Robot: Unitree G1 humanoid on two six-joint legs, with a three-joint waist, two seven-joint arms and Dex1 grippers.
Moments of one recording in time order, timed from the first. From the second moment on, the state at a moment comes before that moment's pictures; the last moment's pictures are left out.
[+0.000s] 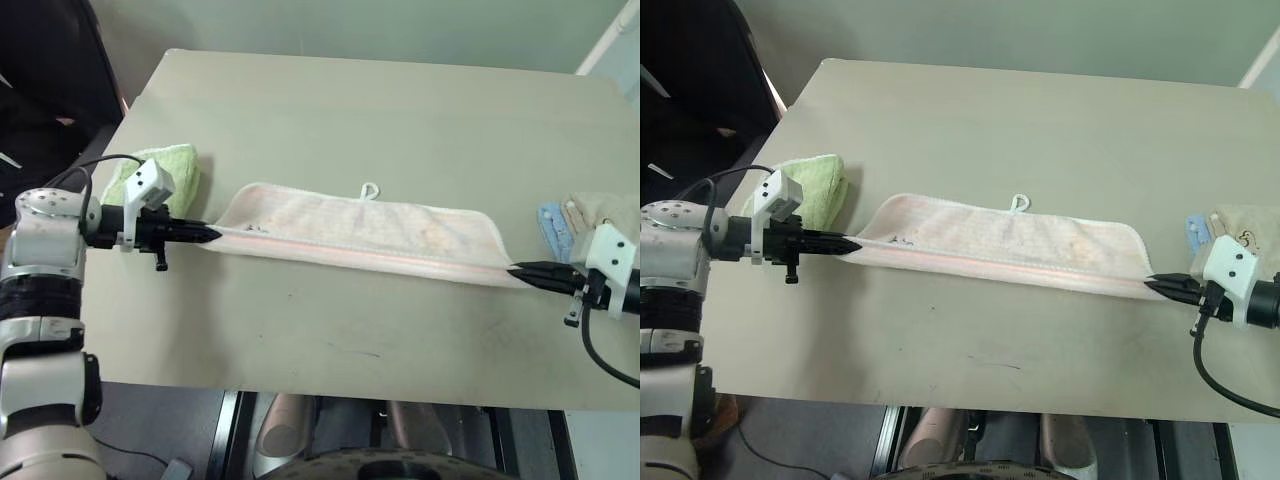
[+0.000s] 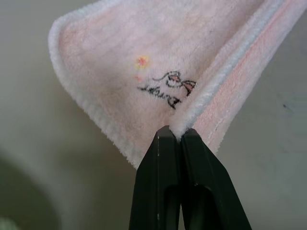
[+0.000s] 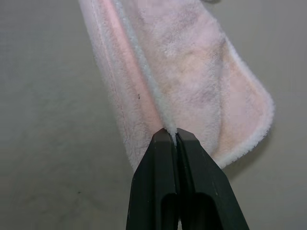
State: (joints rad) left arm -0.63 0.92 0.01 0.50 -0.12 0.38 -1.52; right arm 0.15 -1.04 -0.35 -0.26 0.40 0.28 1.15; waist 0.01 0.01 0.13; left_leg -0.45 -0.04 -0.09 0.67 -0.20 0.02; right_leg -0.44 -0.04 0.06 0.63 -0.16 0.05
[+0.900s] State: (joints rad) left arm -0.87 0.84 -0.05 0.81 -0.16 0.28 -1.39; right arm -0.11 -0.98 -0.22 -0.03 0.35 0.26 1.08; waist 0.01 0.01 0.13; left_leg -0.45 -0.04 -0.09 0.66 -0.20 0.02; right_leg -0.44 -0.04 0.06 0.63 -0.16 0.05
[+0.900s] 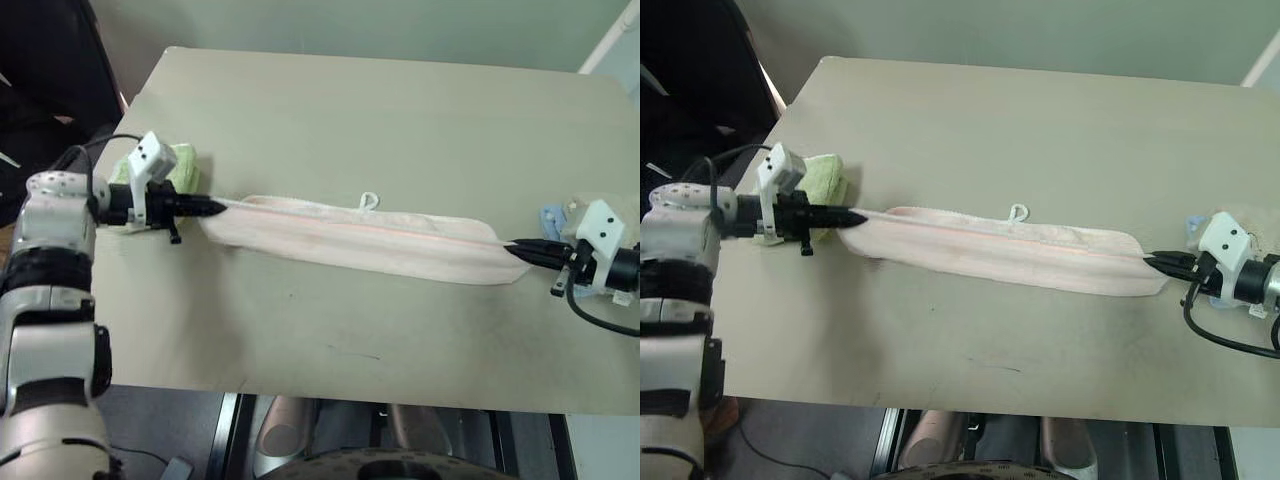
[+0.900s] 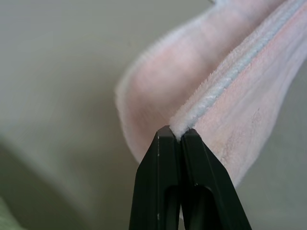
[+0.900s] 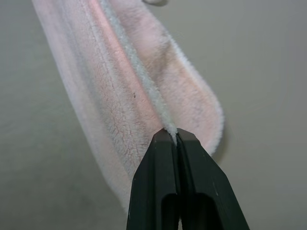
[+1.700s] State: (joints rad) left arm -1.02 0.66 -0.05 1.23 -0.01 -0.03 -1.18; right arm -0.37 -0.85 -0.09 0.25 0.20 0.23 0.92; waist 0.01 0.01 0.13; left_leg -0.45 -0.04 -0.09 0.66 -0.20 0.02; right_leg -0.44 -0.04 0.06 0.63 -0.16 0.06
